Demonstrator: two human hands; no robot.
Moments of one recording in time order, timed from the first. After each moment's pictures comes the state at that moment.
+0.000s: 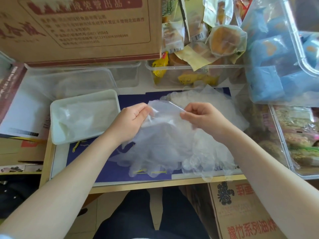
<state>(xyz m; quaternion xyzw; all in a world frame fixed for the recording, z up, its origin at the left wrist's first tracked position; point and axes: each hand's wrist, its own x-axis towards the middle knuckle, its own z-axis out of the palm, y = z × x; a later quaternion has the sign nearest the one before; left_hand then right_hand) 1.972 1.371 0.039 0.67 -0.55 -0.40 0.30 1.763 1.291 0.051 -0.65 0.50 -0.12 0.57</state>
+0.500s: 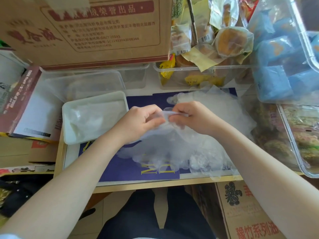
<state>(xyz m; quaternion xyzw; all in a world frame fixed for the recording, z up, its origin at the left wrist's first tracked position) 1.986 1.374 0.050 0.61 -0.63 -0.41 0.27 1.799 1.295 0.057 -0.80 0.39 -0.07 0.45</state>
